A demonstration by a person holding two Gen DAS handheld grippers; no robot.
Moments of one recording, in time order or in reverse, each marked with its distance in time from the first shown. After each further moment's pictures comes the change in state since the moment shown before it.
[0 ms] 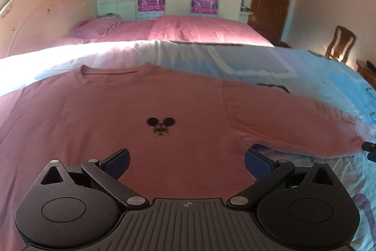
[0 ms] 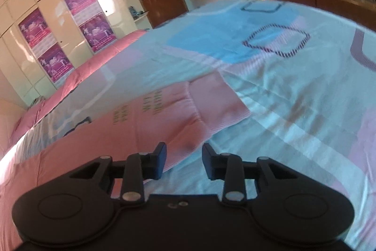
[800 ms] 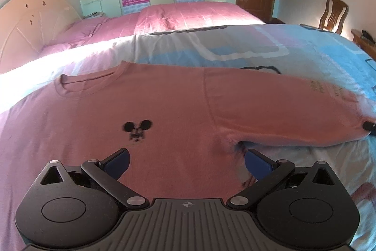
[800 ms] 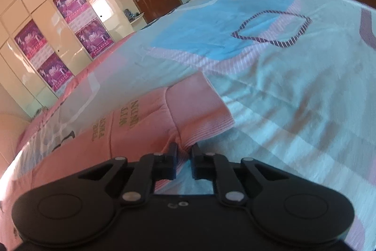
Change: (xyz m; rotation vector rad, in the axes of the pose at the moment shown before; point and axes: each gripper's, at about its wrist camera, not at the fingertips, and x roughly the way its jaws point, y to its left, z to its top) left arm 0.018 -0.028 0.015 0.124 0.073 0.018; right arm 0.037 -0.027 0.013 0.049 0.000 0.026
